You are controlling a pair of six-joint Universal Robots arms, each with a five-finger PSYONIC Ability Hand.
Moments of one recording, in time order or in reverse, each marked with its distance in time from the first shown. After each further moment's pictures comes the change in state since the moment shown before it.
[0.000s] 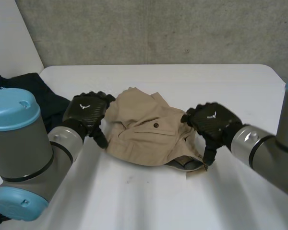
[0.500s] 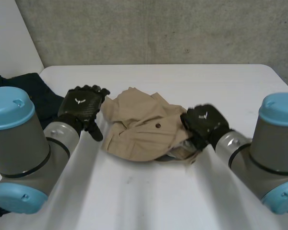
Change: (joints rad) left arm 0.023 0.002 0.002 0.055 0.003 0.032; right arm 0.036 0.104 0.041 -0.311 0.036 0.075; left_hand 0.000 0.000 0.000 0.000 0.000; right_hand 0.751 0.942 0.967 0.954 0.906
